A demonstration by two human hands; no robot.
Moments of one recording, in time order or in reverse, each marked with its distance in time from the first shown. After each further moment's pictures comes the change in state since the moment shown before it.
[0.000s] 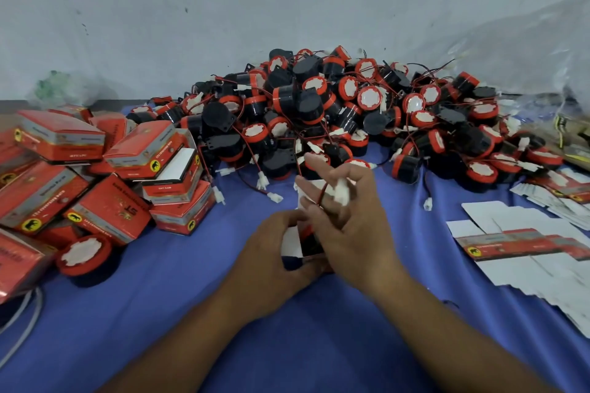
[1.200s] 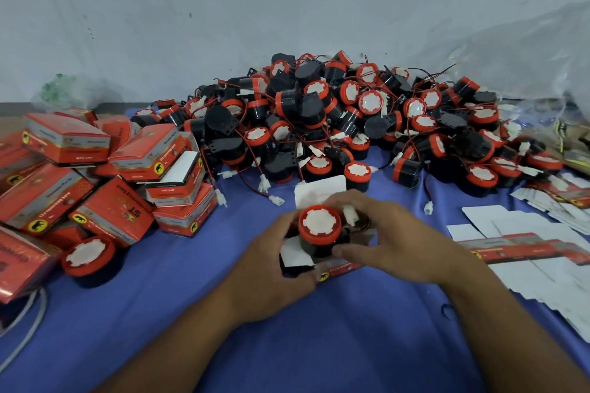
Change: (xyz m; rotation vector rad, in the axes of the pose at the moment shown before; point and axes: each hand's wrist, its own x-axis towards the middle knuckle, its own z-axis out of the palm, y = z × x) left_hand -0.001 0.004 -0.009 -0.081 -0.086 0.069; right_hand 0.007 -0.012 -0.075 -0.542 -0.516 0.156
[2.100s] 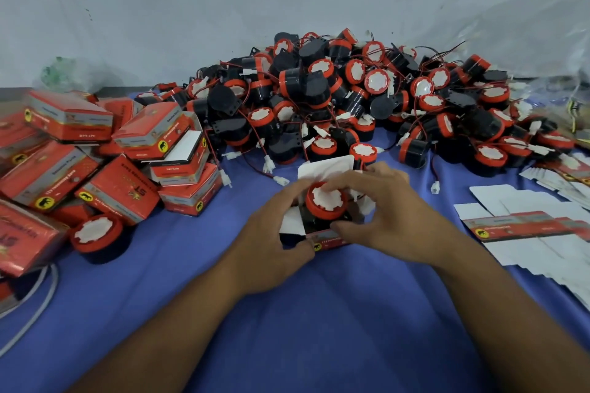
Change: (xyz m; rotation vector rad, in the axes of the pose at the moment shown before) left_hand -0.001 -0.012 -0.005 0.086 0.009 -0.004; right_hand 0.003 -0.012 0.016 -0.311 0.222 -0.019
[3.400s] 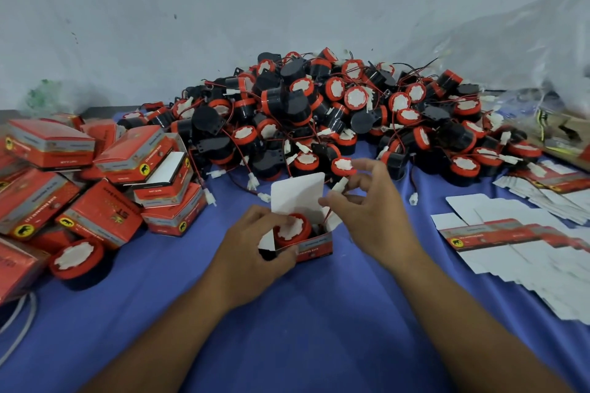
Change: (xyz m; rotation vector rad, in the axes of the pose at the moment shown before) left_hand 0.004 0.003 0.000 0.189 0.120 -0.009; right_hand 0.009 0.010 0.017 0.615 0.384 0.387
